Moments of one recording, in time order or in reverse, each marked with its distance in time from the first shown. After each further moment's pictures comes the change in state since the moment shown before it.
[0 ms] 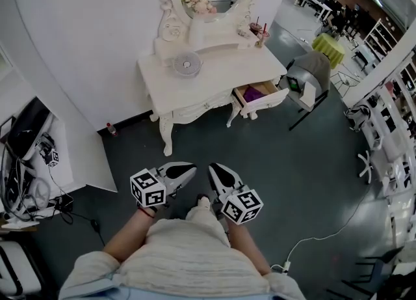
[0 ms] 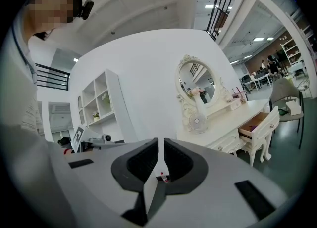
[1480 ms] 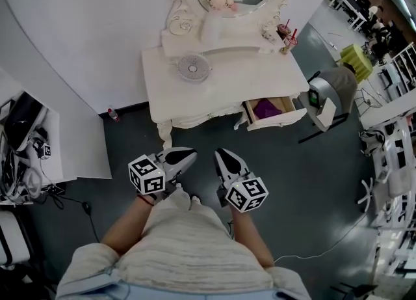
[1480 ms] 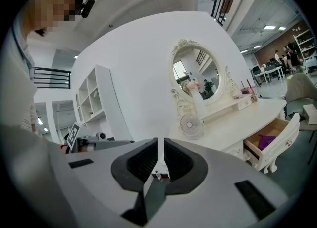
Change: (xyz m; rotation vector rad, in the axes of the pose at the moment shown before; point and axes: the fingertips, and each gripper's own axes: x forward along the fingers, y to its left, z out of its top) left arm 0.101 0.144 0.071 -0.068 -0.065 0.167; right arm 0.125 -0.149 0.064 -0.012 0.119 0.088
